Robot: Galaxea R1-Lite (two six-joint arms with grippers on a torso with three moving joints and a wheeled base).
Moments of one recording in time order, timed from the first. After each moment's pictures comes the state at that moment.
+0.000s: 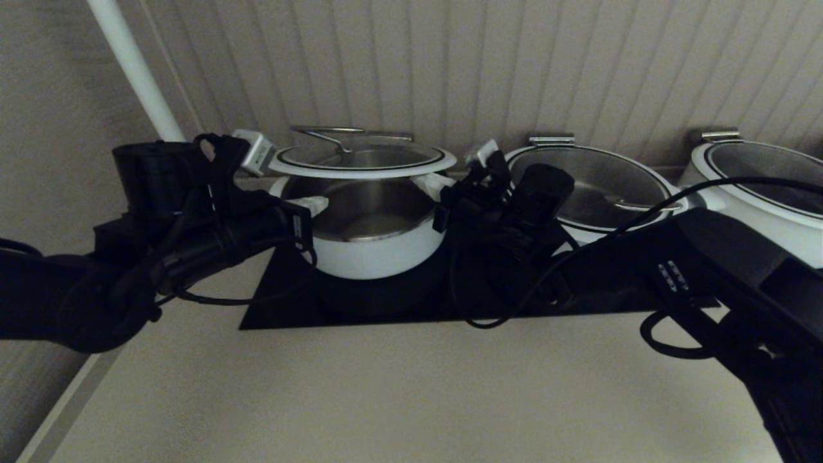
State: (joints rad) left arm -0.29 1.72 -0.88 -0.72 -0.18 0.01; right arm 0.52 2.37 -1.57 -1.19 0.43 -0.10
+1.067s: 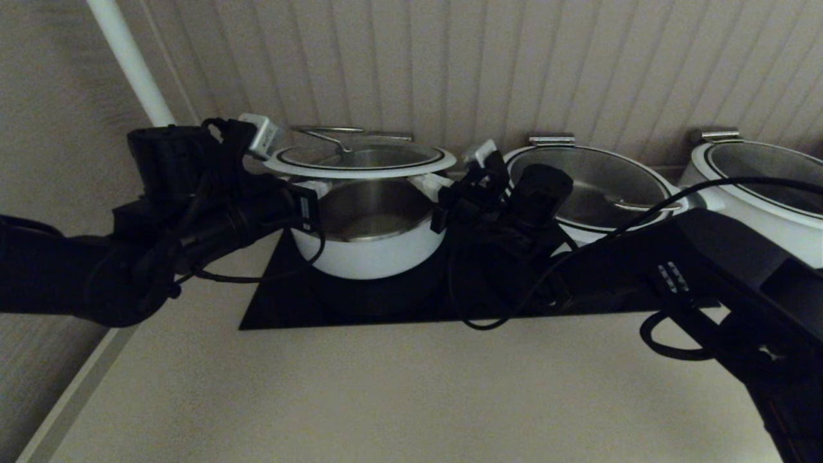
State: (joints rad) left arm -0.29 1.77 -0.98 -0.72 -0.16 0.01; right arm 0.53 2.37 -1.57 -1.20 0.43 -0.10
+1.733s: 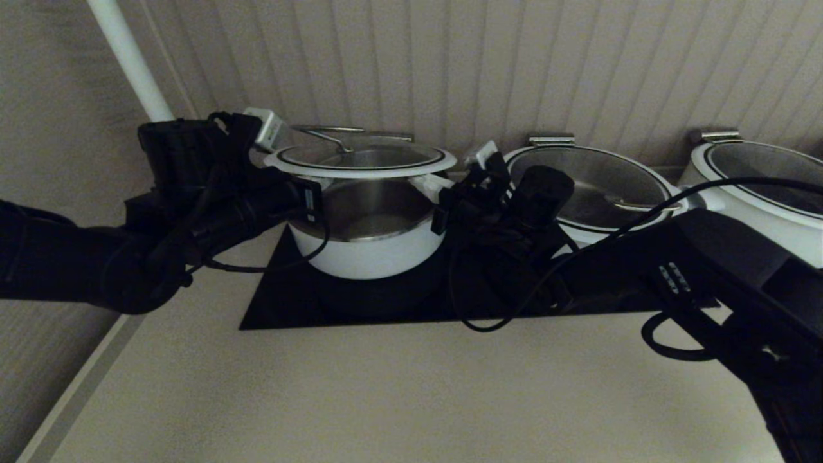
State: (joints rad) left arm -0.29 1.80 -1.03 -0.72 -0.14 0.01; right arm 0.53 2.37 -1.55 -1.21 0.43 -0.10
